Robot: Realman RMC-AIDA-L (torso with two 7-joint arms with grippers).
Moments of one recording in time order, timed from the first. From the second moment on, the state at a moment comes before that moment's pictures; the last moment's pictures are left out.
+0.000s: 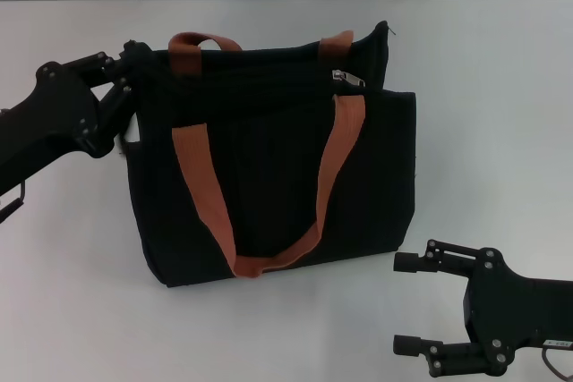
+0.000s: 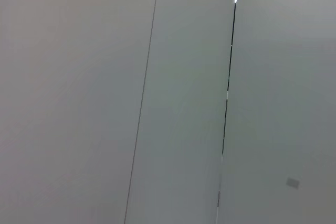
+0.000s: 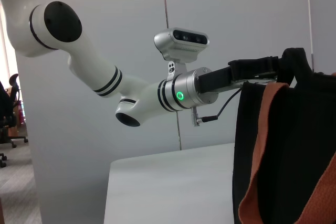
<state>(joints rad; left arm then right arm) -0.42 -2.05 0.51 0.39 1.64 1.77 -0.97 0.36 2.08 -0.66 -0.42 -2.06 -1.86 0.78</state>
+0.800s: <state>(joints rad) -0.38 -1.87 0.53 0.61 1.84 1.92 -1.33 0.37 2.08 -0.66 -0.41 -2.06 -1.86 0.79</state>
